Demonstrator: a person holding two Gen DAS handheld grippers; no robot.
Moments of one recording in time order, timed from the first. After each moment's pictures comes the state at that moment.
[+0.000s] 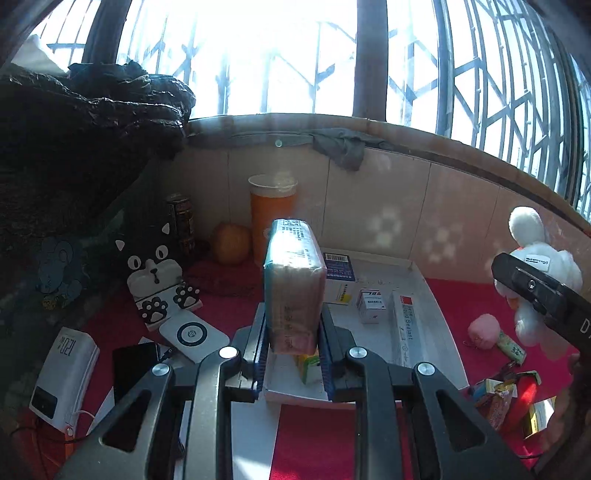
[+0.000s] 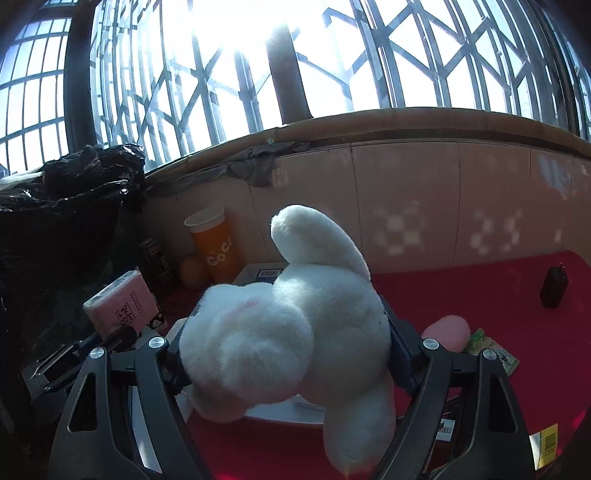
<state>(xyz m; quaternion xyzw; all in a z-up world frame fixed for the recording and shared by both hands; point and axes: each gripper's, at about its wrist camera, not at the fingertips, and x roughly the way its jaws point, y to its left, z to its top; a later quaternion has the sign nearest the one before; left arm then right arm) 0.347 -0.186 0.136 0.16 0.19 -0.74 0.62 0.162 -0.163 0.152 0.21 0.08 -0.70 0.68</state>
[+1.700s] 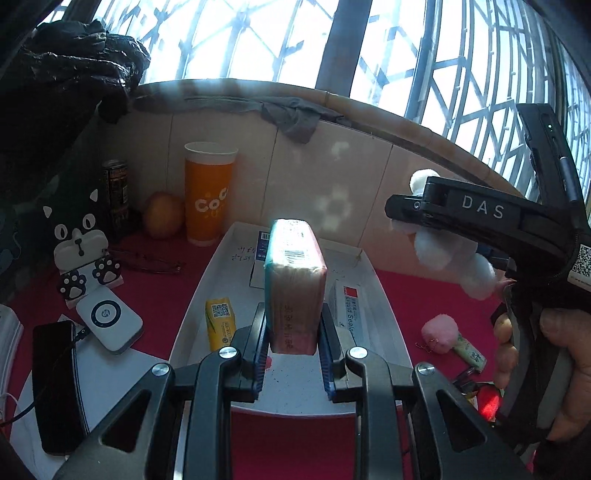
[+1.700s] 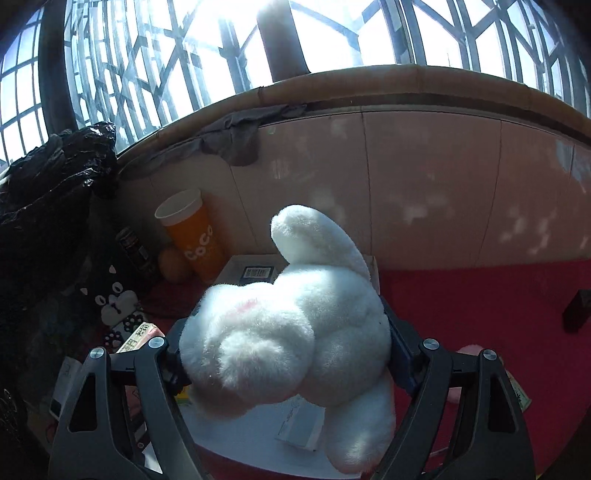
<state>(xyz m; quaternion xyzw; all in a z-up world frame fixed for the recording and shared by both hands) 0.297 -0.214 0.106 0.16 0.24 -0.79 0.54 0.136 -0.266 0.151 0.28 0.14 -0.67 0.68</state>
